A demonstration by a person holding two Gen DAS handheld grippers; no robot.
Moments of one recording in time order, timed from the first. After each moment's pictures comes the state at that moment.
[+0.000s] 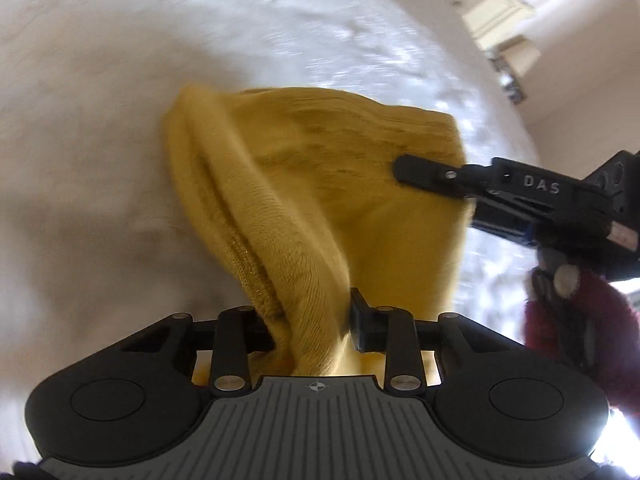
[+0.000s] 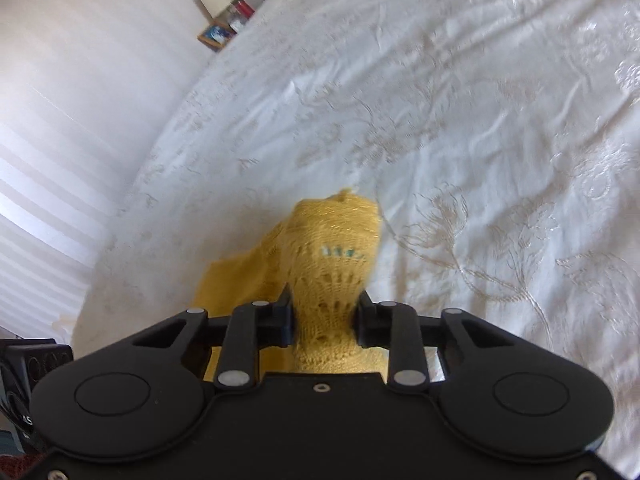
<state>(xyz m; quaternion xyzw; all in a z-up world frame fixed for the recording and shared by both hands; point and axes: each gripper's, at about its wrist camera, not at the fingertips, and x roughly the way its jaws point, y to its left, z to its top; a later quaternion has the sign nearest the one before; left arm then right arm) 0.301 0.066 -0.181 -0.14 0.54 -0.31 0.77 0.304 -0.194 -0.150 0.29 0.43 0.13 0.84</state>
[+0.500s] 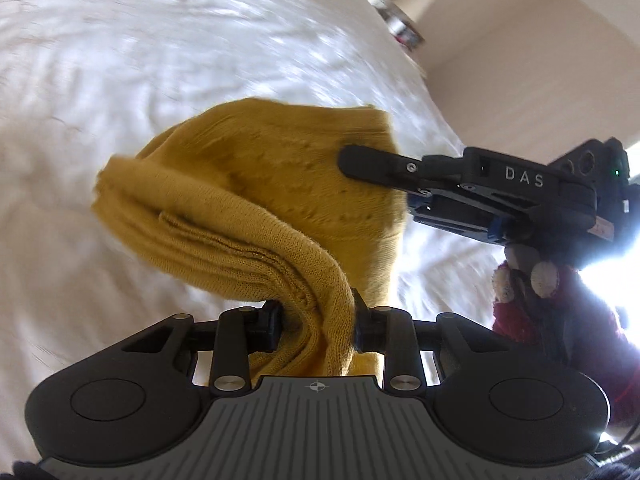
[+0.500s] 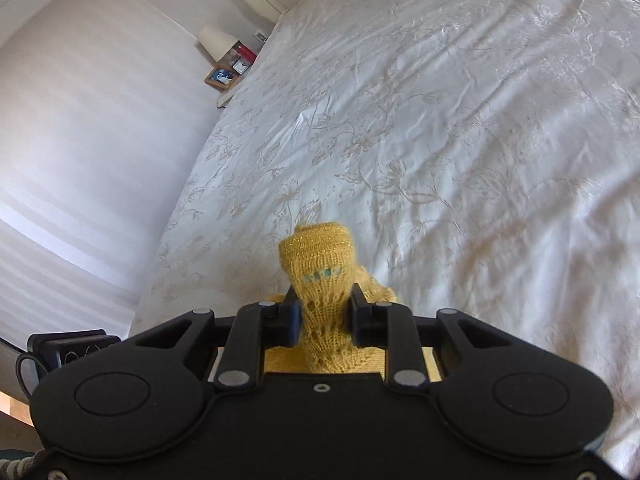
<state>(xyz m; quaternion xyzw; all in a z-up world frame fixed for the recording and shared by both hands) 0.168 -0.006 -0.125 -0.11 0.53 -0.44 0.72 0.140 -0.248 -0.079 0.36 0.40 0.11 0.84</state>
